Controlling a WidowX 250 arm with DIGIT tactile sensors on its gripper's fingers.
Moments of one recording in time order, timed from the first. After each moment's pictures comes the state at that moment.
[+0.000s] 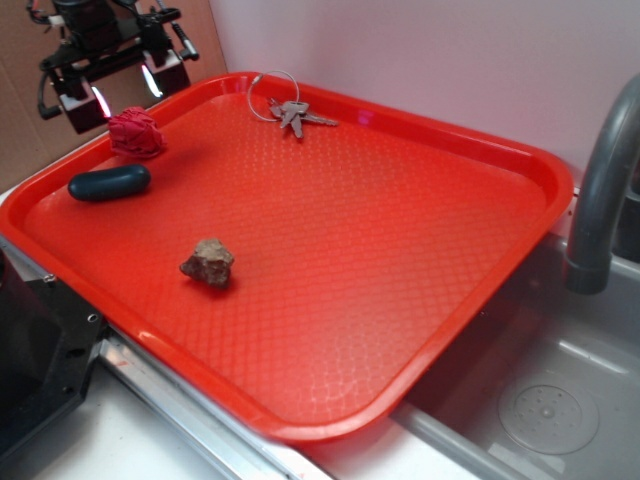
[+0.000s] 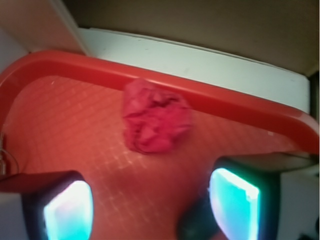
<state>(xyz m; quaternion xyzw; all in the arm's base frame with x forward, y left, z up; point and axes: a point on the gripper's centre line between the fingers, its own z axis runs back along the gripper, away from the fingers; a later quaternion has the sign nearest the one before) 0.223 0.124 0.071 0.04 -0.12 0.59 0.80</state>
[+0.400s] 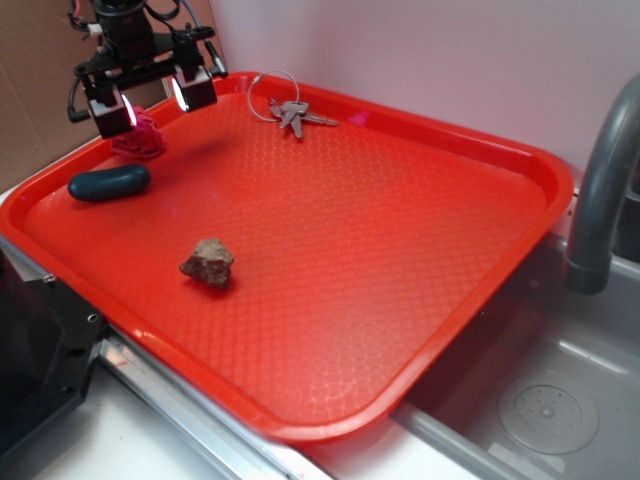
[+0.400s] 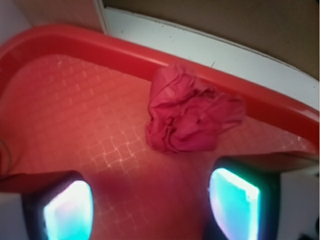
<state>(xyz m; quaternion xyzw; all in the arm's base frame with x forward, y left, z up) 0.237 0.116 0.053 0.07 -0.10 0.57 0.82</state>
